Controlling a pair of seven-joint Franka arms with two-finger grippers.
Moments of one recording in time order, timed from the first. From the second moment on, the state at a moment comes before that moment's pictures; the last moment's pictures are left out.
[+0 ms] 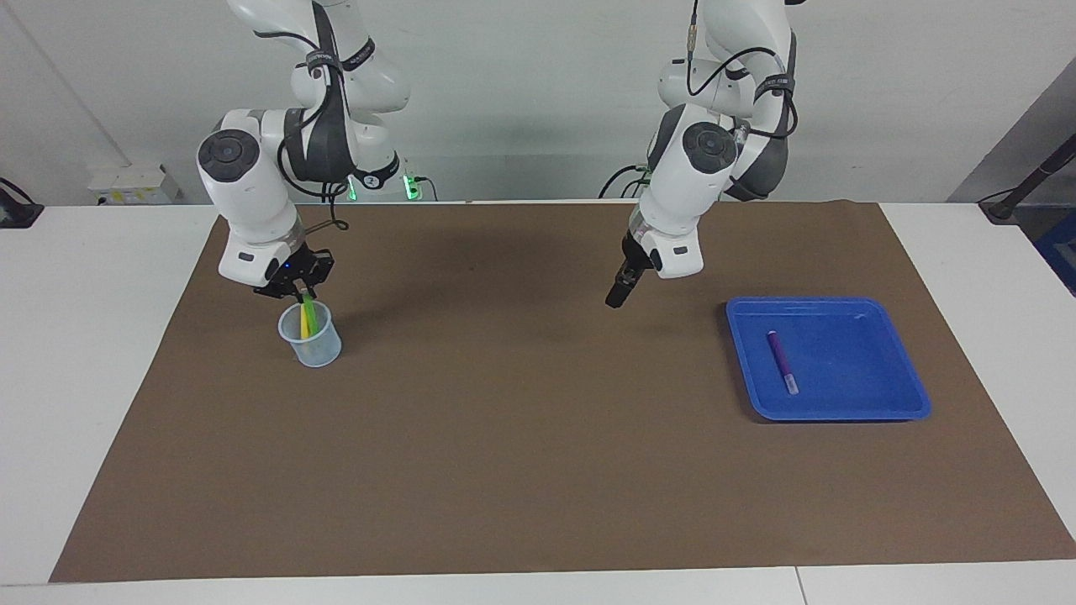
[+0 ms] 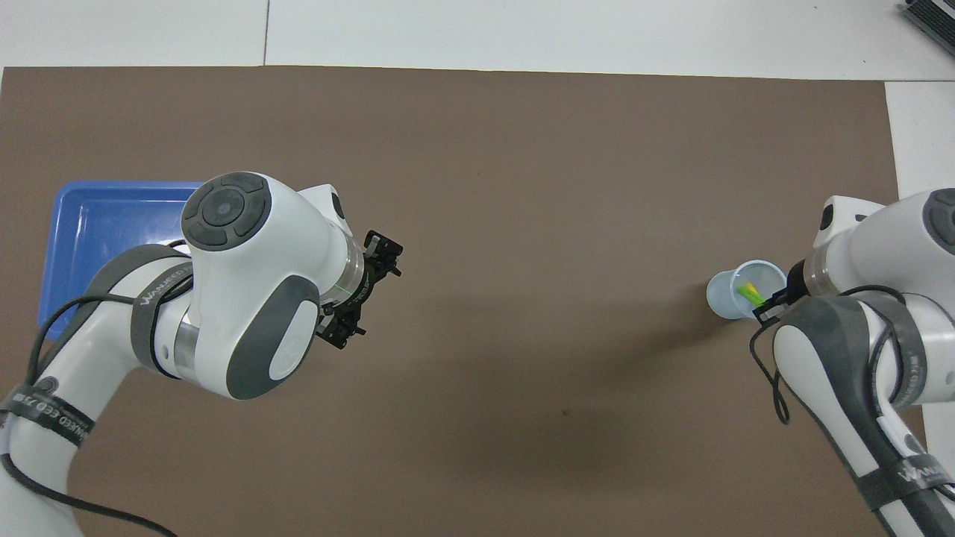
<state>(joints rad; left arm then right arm) -0.37 0.10 -0.13 -1.92 -0.20 1.99 -1.40 -0.06 -0.03 0.05 -2.11 -0.11 1.96 -0.45</state>
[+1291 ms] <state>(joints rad) -0.41 0.10 -0.13 -1.83 -0.31 2.05 -1.68 -0.05 -0.11 0.06 -1.84 -0.06 1.53 -0.47</state>
